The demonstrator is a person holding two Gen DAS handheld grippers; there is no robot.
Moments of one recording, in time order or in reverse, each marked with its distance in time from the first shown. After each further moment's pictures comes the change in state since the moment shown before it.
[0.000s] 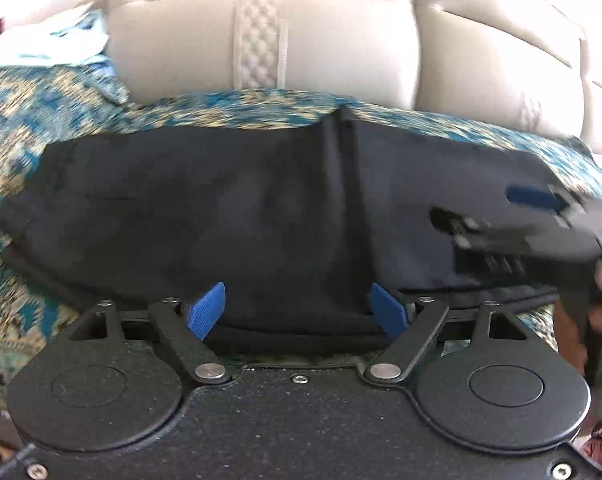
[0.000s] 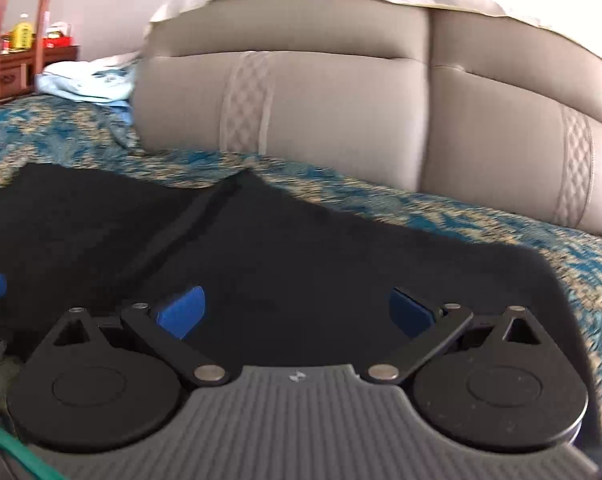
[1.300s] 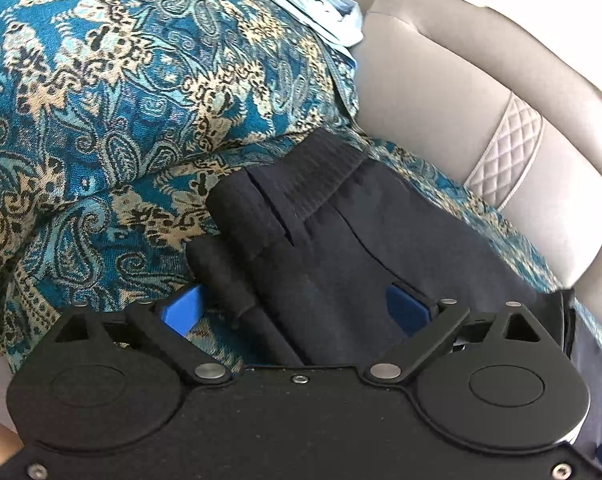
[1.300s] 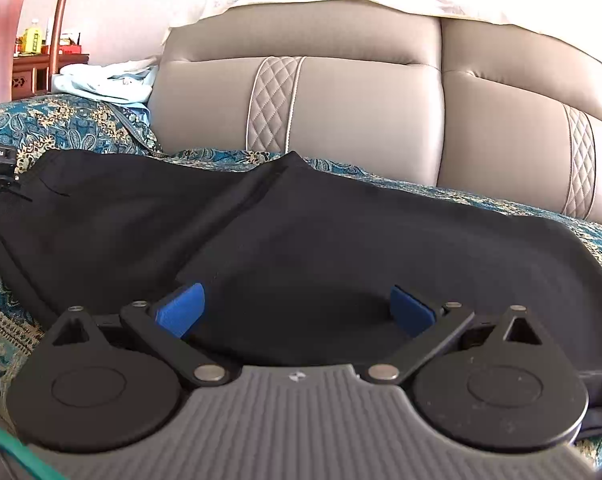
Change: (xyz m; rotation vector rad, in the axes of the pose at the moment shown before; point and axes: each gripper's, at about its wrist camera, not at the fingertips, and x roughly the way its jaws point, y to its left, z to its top) left arm 0.029 0.196 0.002 -0.608 -0.142 0.226; right arm -0.002 0.039 -0.033 0.007 -0.059 -0.023
